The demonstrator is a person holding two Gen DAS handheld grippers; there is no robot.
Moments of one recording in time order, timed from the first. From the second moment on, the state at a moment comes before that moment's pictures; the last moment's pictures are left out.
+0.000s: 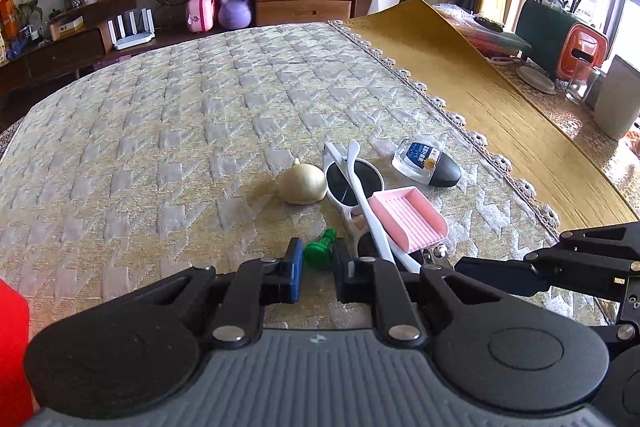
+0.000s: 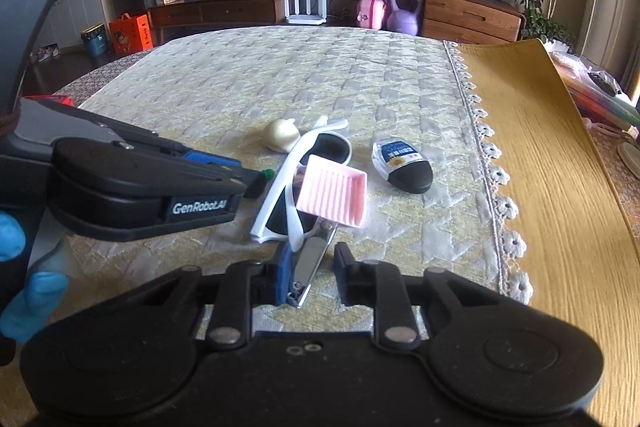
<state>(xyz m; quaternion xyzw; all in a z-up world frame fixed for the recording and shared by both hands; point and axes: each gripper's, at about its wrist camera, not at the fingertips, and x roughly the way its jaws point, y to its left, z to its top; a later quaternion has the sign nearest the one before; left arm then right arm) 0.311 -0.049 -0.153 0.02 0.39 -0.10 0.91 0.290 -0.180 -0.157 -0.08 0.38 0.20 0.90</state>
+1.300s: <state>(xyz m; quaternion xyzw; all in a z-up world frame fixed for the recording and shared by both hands) 0.174 0.053 -0.058 -0.05 0.36 -0.03 0.93 0.193 -0.138 -0.067 -0.05 0.33 0.25 0.91</state>
